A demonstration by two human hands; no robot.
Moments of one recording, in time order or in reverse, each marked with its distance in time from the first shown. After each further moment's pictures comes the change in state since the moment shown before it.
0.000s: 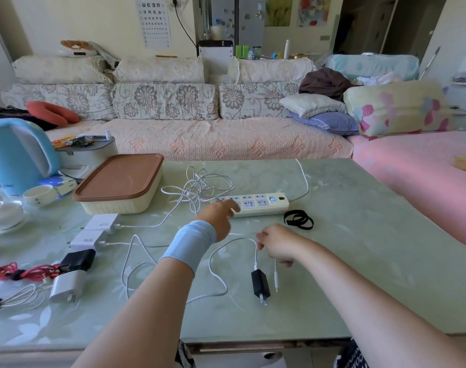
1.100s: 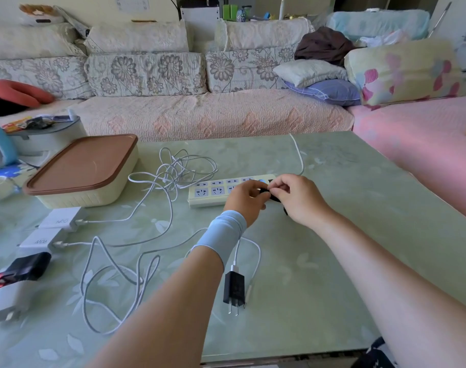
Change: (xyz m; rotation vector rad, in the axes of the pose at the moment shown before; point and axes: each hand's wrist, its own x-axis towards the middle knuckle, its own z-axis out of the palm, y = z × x) left_hand 0.068 0.061 0.086 -0.680 0.068 -0.037; right_hand 0.070 0.060 -0.051 0.186 0.551 -0.306
